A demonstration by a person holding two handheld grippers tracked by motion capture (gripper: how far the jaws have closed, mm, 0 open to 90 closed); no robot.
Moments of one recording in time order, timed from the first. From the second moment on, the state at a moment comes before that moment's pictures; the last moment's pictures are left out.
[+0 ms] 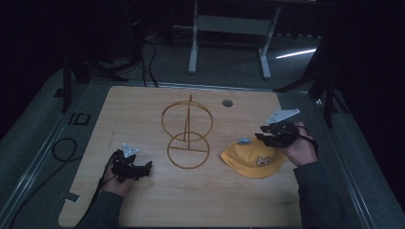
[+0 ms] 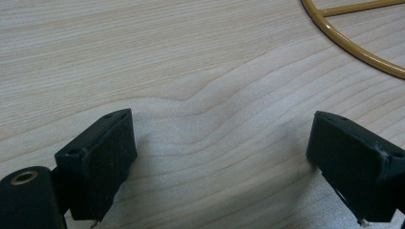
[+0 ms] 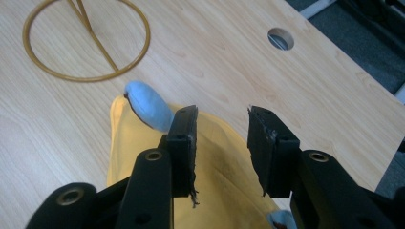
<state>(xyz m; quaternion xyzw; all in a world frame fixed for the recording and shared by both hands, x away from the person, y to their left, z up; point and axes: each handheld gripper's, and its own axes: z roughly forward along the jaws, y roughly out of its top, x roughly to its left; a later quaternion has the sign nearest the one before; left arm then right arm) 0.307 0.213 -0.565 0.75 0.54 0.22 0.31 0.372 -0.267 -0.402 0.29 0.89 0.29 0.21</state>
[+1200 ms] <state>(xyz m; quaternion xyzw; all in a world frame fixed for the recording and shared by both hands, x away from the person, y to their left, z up) 0.307 0.213 -0.565 0.75 0.54 0.22 0.31 0.390 -0.273 -0.423 0.25 0.94 0.16 0.16</state>
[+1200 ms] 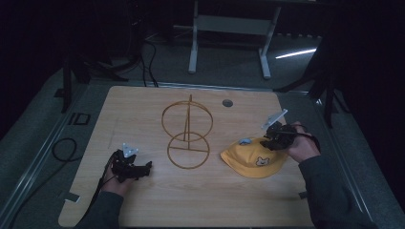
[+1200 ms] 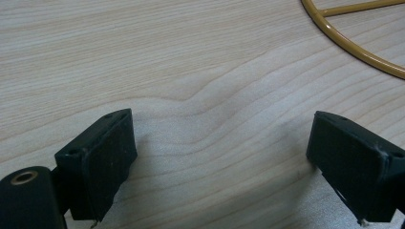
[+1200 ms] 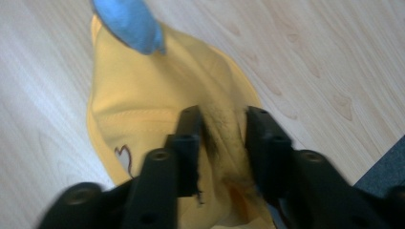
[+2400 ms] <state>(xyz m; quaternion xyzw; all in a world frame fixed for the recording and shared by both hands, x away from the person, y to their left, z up) 0.307 0.214 -0.564 0.75 0.54 0.22 0.31 0.382 -0.258 -0.380 0.19 0.95 0.16 0.19</state>
